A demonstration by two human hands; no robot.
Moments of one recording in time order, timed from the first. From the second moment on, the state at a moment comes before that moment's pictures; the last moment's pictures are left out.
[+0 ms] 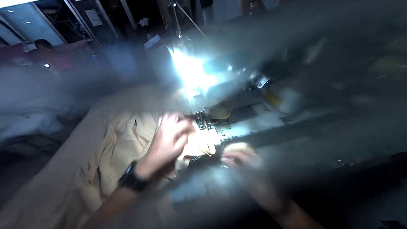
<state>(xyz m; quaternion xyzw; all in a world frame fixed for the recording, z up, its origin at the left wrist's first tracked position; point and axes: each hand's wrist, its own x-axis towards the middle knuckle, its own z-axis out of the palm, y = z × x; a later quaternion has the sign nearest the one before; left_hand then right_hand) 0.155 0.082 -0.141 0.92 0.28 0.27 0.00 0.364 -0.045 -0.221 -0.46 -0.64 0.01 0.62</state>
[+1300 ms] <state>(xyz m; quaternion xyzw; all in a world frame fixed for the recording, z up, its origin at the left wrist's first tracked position) 0.166 0.051 -0.071 0.98 0.17 0.00 -0.07 0.342 -0.039 -0.243 -0.37 -0.67 0.20 0.60</state>
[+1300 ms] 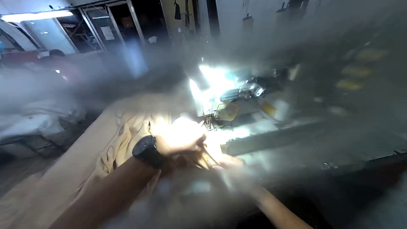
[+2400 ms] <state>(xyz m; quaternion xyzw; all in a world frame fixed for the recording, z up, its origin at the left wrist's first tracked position) 0.155 0.078 -0.066 0.97 0.14 0.15 -0.13 0.347 -0.004 -0.253 -0.37 -0.69 0.10 0.62</state>
